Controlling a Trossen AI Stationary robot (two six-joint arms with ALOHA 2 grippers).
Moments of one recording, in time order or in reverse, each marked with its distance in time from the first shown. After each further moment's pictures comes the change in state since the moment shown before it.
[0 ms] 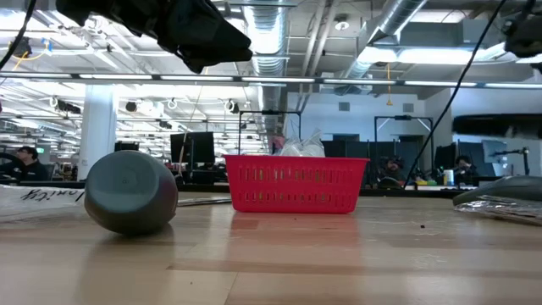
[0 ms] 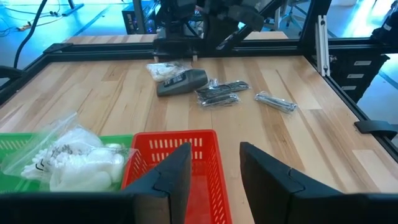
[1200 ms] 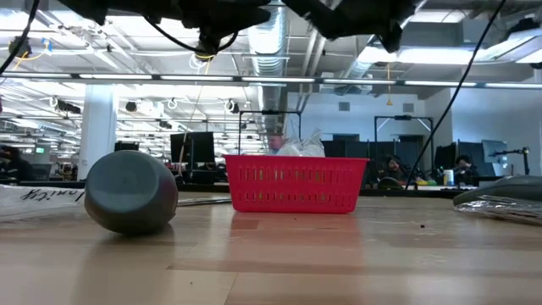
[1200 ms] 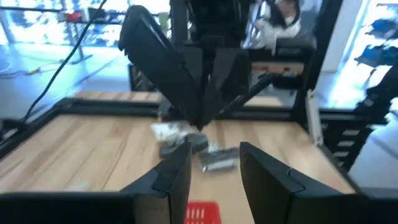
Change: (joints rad) left arm 0.065 0.000 0.000 0.251 0.060 0.010; right arm -0.466 0.000 0.078 1.096 0.111 -1.574
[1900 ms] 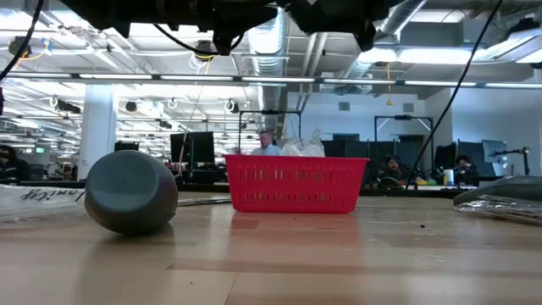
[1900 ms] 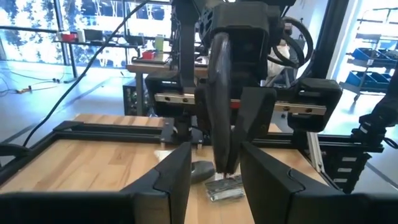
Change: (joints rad) left arm 0.142 0.000 -0.001 0.103 0.170 -0.001; right arm -0.080 0.036 0.001 0.160 -0.122 -0.163
